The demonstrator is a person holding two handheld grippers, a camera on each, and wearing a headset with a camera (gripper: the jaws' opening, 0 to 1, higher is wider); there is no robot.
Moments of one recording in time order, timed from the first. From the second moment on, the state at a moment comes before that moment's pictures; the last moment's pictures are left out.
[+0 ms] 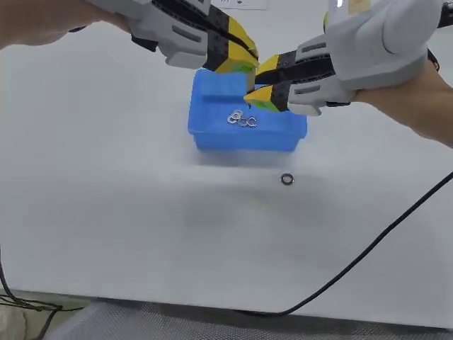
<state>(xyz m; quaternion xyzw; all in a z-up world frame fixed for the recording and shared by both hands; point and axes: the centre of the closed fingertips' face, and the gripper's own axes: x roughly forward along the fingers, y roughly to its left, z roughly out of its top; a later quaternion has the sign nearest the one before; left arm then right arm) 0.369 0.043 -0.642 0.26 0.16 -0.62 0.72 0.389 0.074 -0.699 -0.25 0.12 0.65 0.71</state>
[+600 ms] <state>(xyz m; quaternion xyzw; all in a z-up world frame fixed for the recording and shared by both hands) 0.331 0.013 -0.634 0.26 0.15 -0.64 0.70 0.341 0.044 -0.686 -0.27 0.11 0.65 0.70</state>
